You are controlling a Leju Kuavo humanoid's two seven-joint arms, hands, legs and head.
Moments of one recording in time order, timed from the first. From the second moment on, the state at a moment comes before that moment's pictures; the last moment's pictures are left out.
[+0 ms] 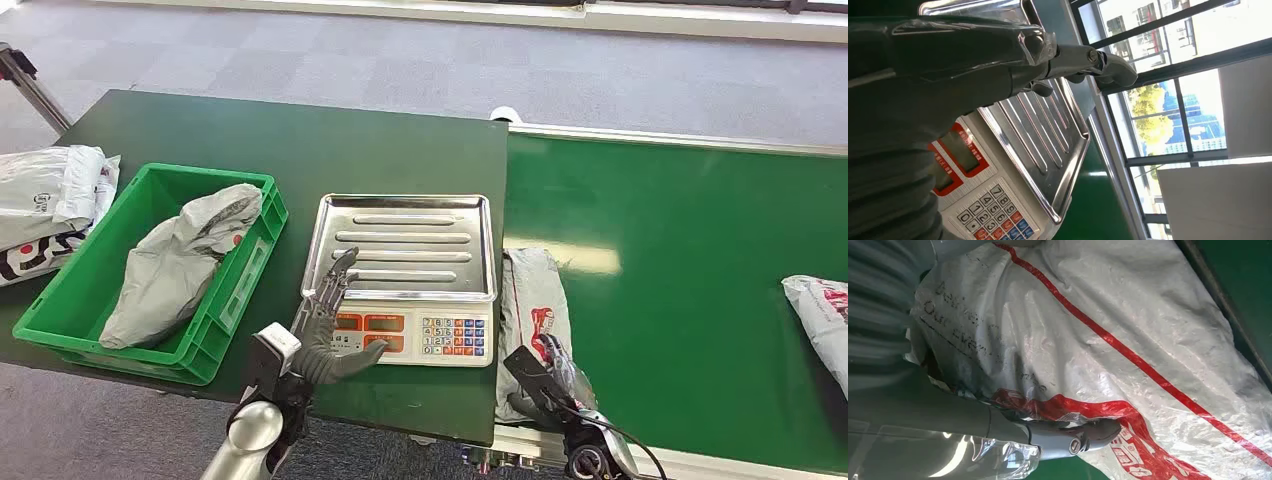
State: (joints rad) left arm -0.10 -0.13 -0.20 -1.35 -0.19 -0.17 -0.55; right arm -0.22 0.04 0.13 -0.87 0.73 0.06 -0.03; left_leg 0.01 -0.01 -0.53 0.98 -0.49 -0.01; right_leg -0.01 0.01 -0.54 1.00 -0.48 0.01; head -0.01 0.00
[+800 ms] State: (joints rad) left arm -0.10 -0.13 -0.20 -1.35 -0.19 -0.17 -0.55; right arm -0.22 0.04 0.13 -0.87 0.73 0.03 -0.06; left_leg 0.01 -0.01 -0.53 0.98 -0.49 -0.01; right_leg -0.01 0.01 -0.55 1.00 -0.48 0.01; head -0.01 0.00
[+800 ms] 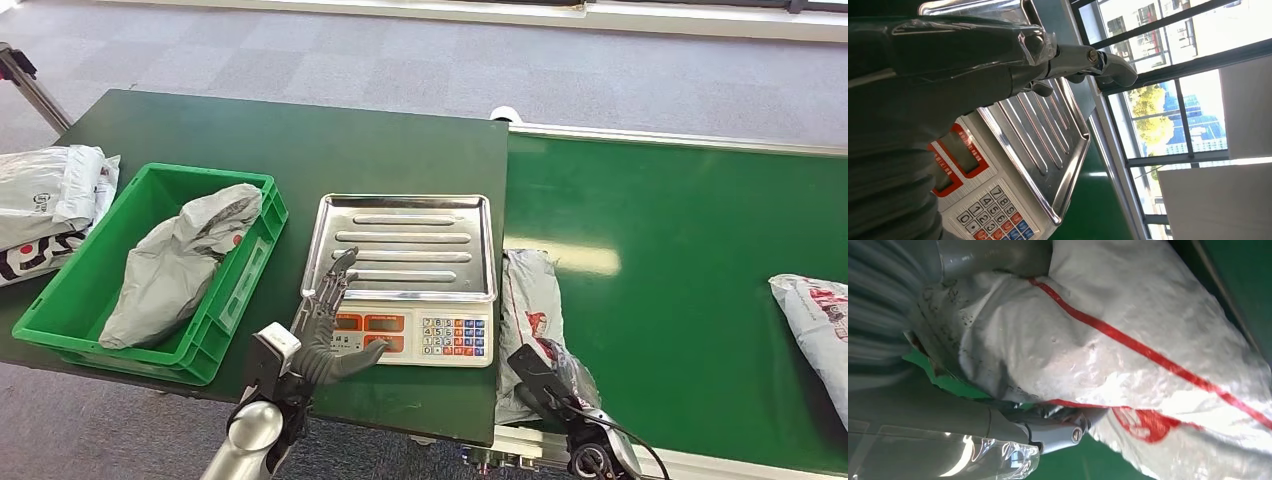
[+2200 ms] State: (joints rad) left arm -0.09 -0.12 -0.20 -1.36 -0.15 -0.15 -0.58; right arm -0.08 0.08 -0.09 -1.19 0.23 -0.13 -0.45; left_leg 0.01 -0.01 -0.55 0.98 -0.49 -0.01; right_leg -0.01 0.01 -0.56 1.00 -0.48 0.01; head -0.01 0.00
